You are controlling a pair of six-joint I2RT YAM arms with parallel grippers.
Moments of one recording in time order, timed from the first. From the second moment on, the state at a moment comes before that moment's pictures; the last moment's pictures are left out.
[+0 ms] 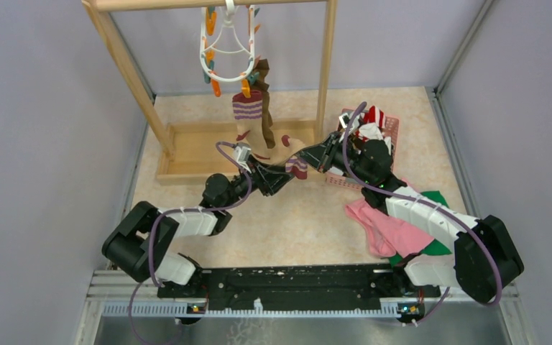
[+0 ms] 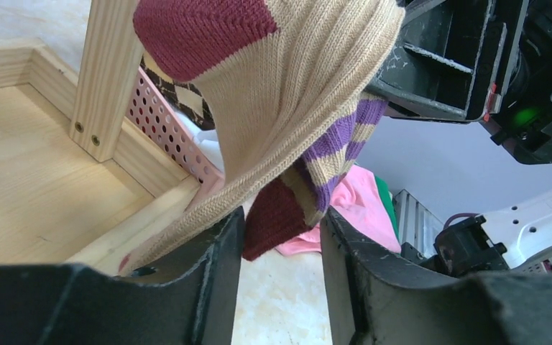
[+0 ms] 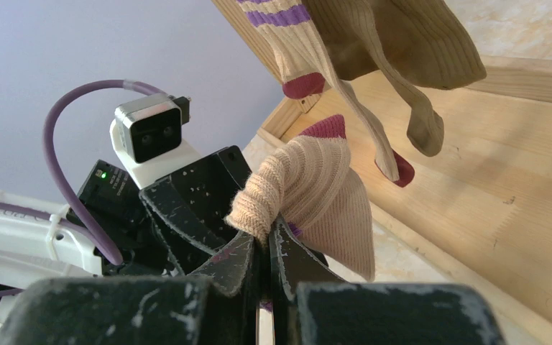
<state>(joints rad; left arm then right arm) -0.57 1.42 0.38 1.24 0.45 -0.67 0.58 1.25 0.71 0.60 -0.42 0.69</state>
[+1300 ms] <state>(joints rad) -0.47 1.11 0.34 0.92 0.52 -0.98 0.58 1.11 0.64 0.58 -0.50 0.36</state>
